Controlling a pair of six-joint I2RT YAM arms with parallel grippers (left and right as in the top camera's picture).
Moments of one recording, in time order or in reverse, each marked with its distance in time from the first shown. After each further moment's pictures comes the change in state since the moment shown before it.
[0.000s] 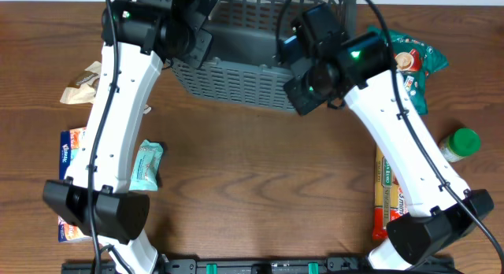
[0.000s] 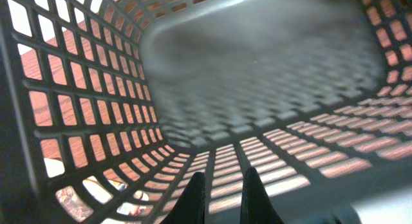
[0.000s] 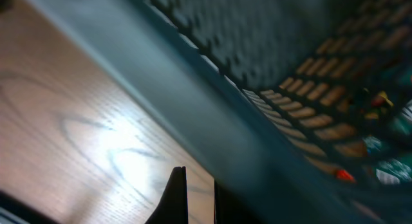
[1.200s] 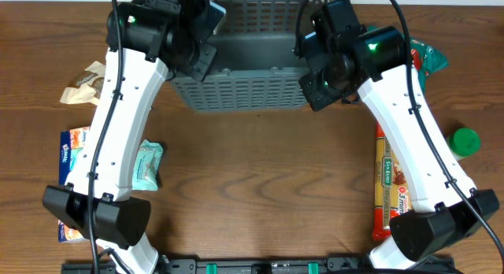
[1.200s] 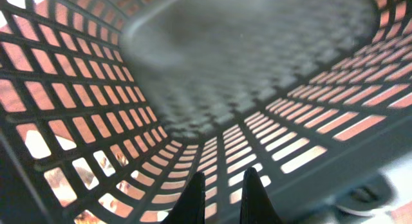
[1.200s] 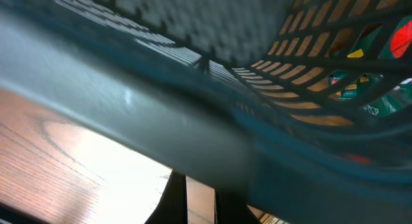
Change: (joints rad) left arm -0.038 -0.016 -0.001 -0.133 -0.030 -0.014; right arm -0.067 0.000 0.000 -0.035 0.010 0.012
